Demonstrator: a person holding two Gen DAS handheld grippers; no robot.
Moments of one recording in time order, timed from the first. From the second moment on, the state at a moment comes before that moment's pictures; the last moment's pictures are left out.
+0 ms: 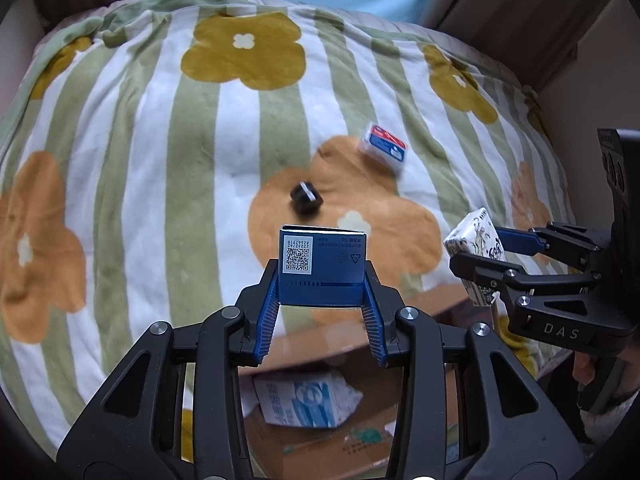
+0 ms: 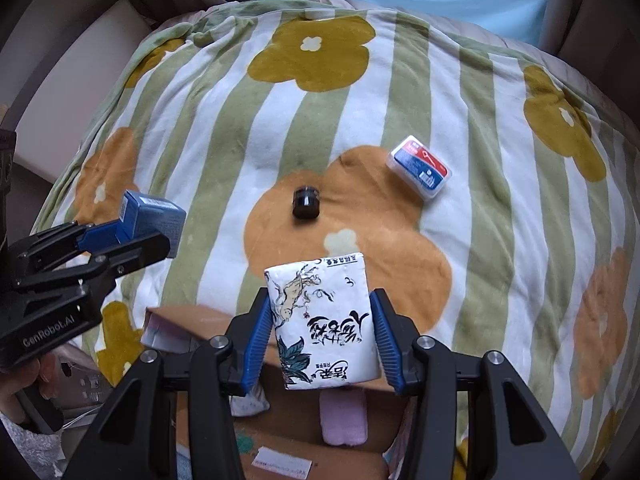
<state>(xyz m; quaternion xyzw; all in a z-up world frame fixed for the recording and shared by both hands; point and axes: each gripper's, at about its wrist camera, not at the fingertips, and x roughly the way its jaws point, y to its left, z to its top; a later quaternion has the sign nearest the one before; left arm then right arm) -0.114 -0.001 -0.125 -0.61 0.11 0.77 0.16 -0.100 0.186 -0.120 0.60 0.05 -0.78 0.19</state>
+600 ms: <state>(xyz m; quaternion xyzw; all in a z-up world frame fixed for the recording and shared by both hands) -0.005 -0.034 -0.167 -0.65 0.10 0.74 0.15 -0.010 0.192 -0.153 0.63 0.06 -0.75 0.19</state>
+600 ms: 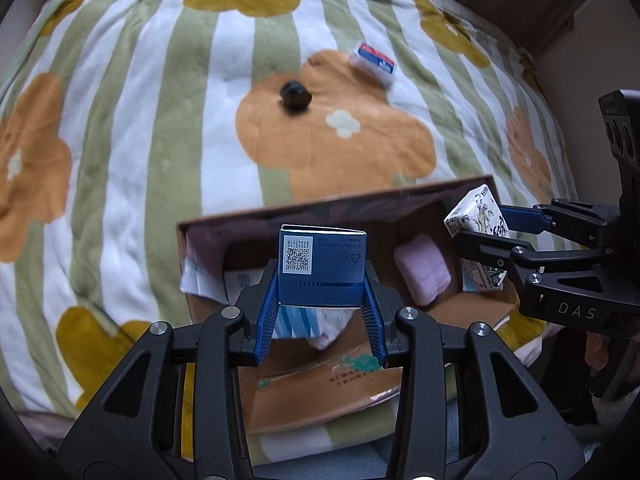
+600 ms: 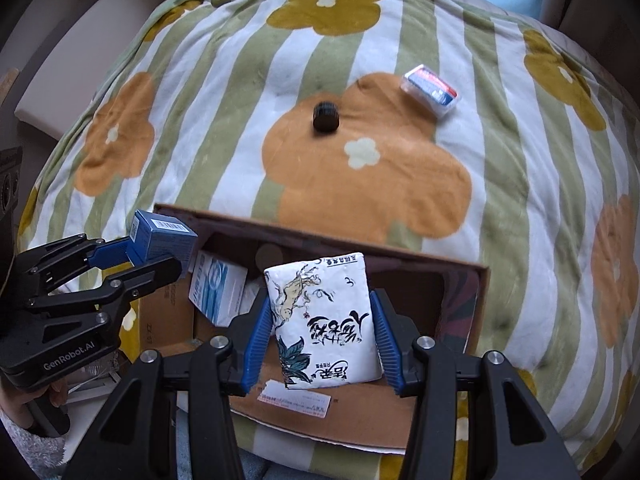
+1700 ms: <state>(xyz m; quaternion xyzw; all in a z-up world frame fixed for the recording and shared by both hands) 0.026 -0.044 -0.207 -0.67 0.14 0.71 0.13 0.005 0.213 -0.206 0.65 0.01 -0.74 0.17</state>
